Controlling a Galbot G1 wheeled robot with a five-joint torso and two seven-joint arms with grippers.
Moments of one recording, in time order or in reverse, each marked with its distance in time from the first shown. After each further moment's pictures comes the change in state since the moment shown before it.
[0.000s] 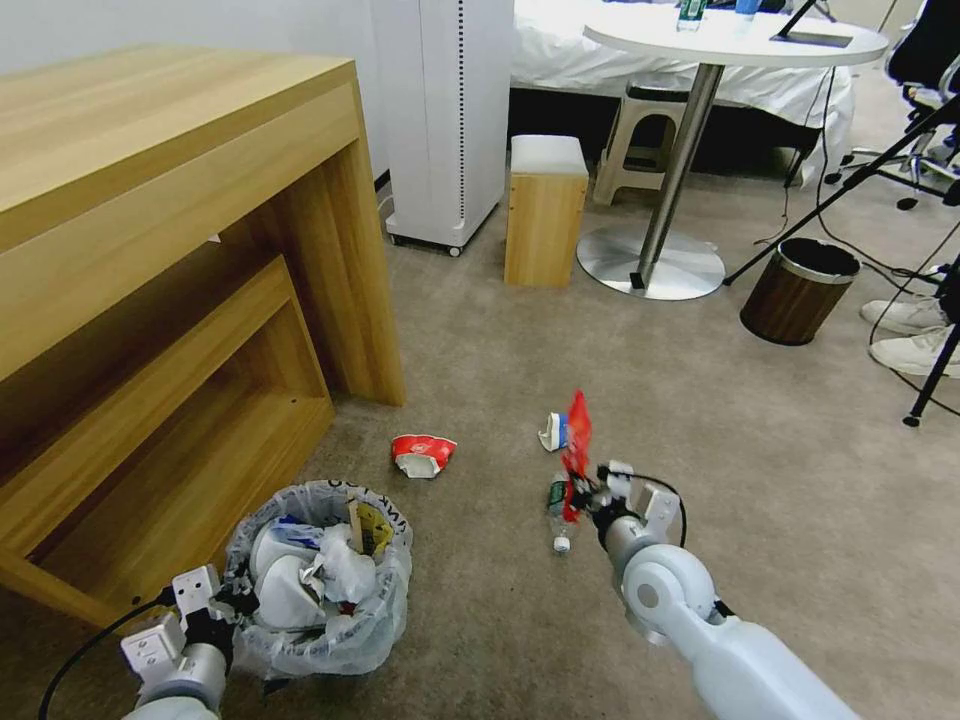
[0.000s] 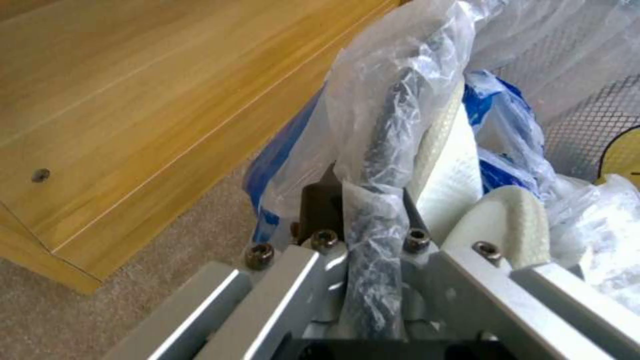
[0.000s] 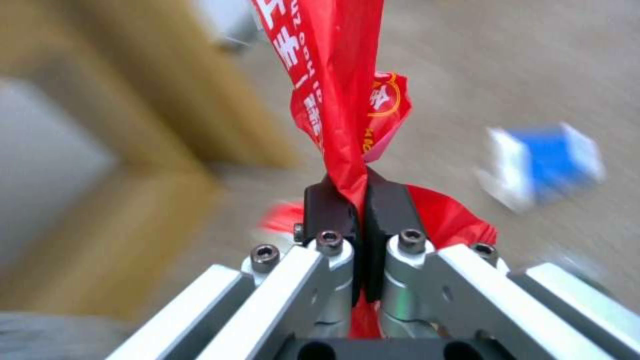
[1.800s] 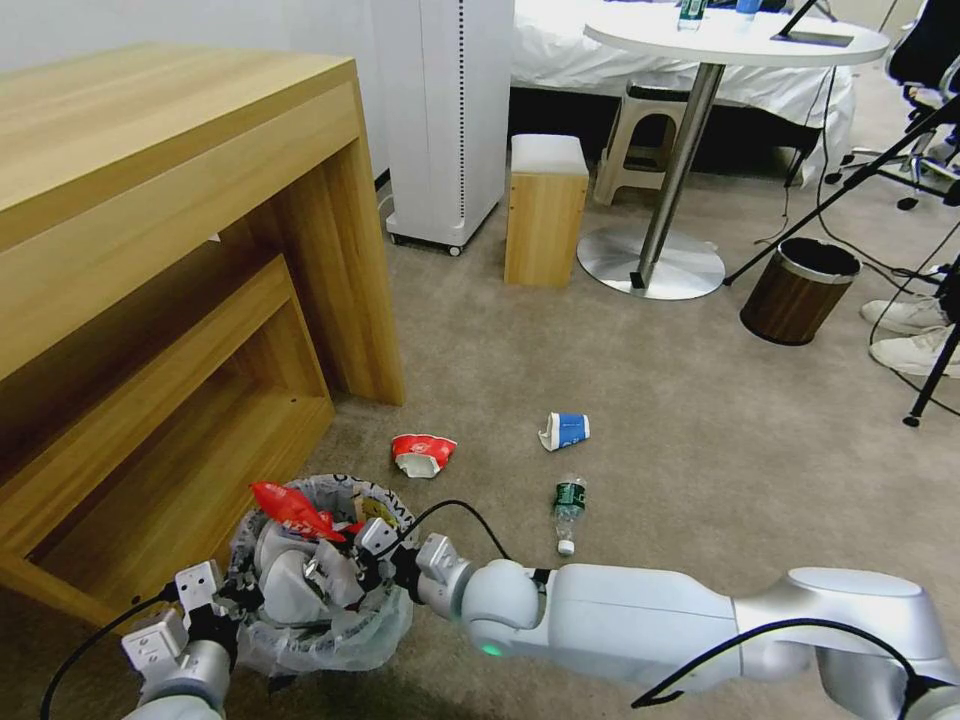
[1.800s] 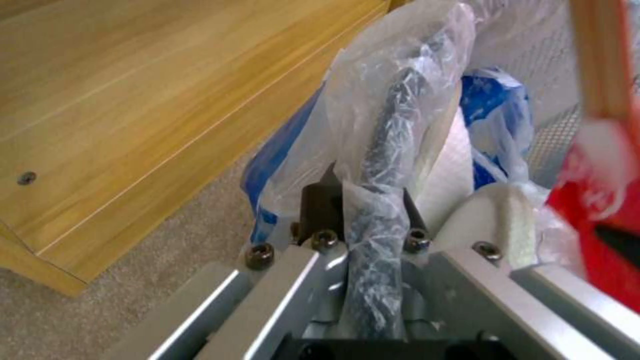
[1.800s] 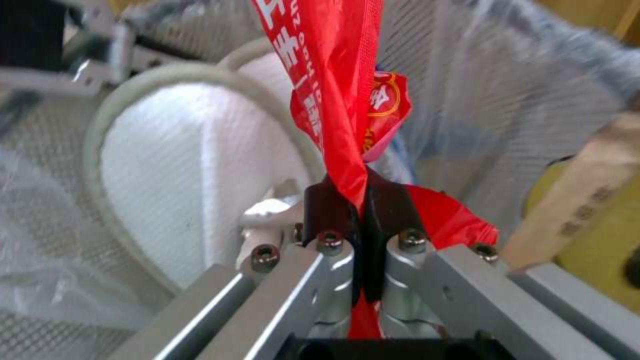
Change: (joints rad) left arm -0.002 -0.026 0.008 -0.030 0.009 0.012 0.002; right arm 0.672 0.232 -1.046 -0.418 -0.223 0.222 -0.210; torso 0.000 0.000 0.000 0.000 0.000
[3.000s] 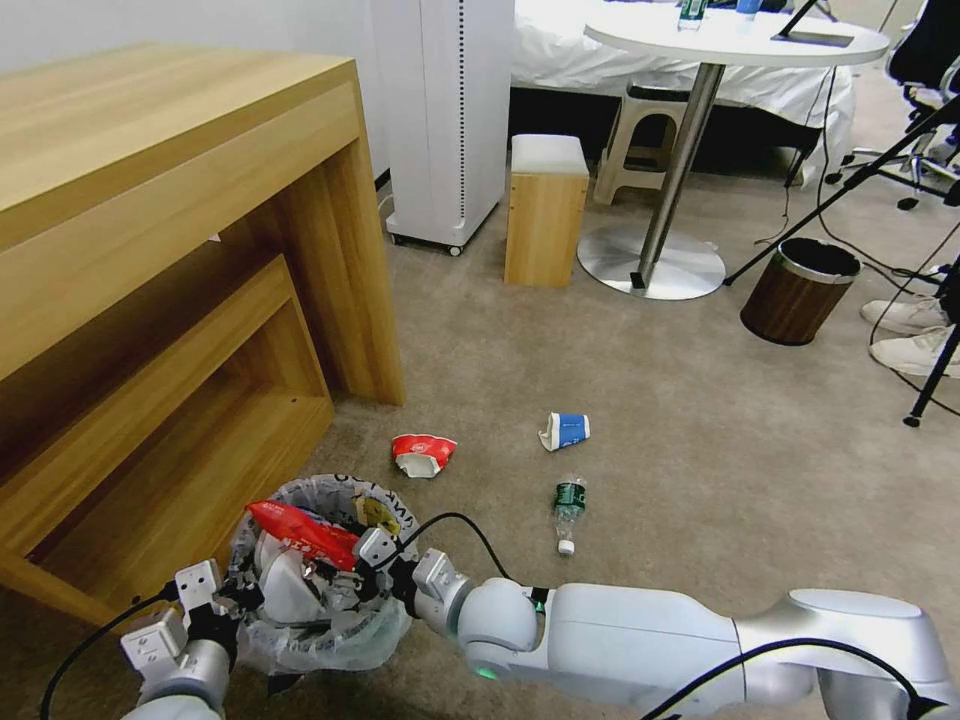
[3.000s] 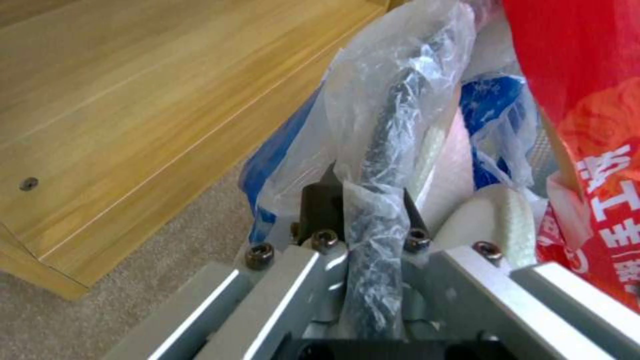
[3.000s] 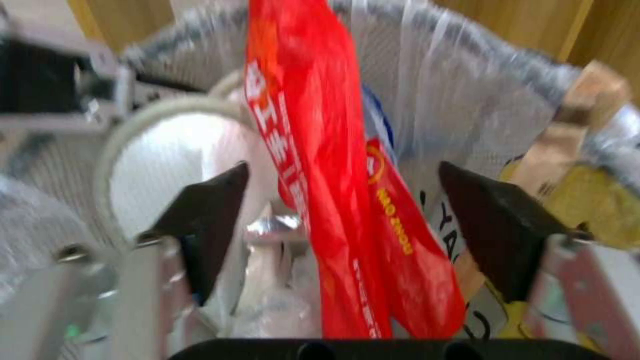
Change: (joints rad) left arm 0.006 0.003 -0.002 -0.011 -0.004 0.000 0.002; right arm -0.071 -0.041 0.077 0.100 -0.007 -0.031 0.072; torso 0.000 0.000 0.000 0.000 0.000
